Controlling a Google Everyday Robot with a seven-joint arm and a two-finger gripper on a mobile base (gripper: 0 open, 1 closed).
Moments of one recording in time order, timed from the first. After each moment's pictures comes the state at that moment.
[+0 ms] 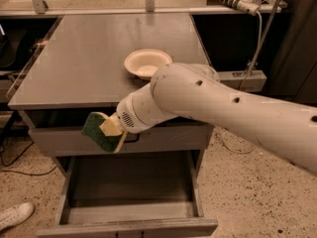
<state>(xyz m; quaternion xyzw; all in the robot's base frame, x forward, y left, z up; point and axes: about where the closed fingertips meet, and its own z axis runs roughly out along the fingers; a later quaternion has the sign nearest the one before) 0.504 0.109 0.812 -0.40 0.83 0.24 0.31</state>
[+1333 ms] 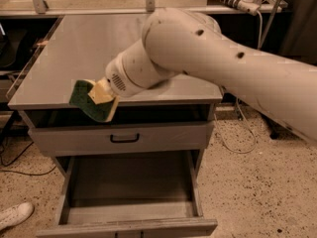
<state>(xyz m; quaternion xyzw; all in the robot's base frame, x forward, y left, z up) 0.532 0.122 0.899 -0.44 0.80 0.23 0.35</state>
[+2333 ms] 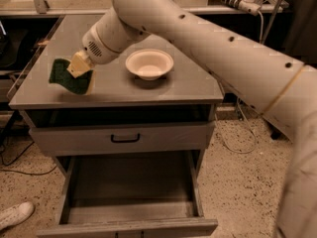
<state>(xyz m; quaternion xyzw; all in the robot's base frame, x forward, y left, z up) 0.620 0.192 0.910 -0.49 0.76 0.26 0.33</state>
